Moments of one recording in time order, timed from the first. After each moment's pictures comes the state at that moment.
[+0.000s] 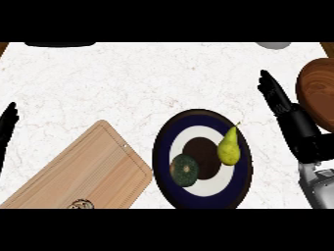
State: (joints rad) left arm 0.02 0.57 -0.06 -1.41 0.09 0.22 -0.17; right arm -0.22 -0.42 0.24 -1.64 -0.14 -0.12 0.07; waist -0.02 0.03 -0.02
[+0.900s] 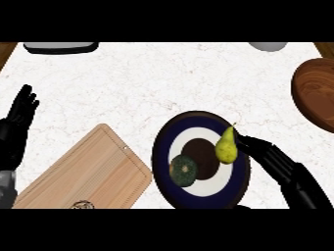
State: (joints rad) left arm -0.10 0.46 -0.04 -1.49 0.19 0.23 0.02; right arm 0.10 -0.58 0.48 -2.01 0.42 -0.27 0.03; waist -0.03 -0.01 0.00
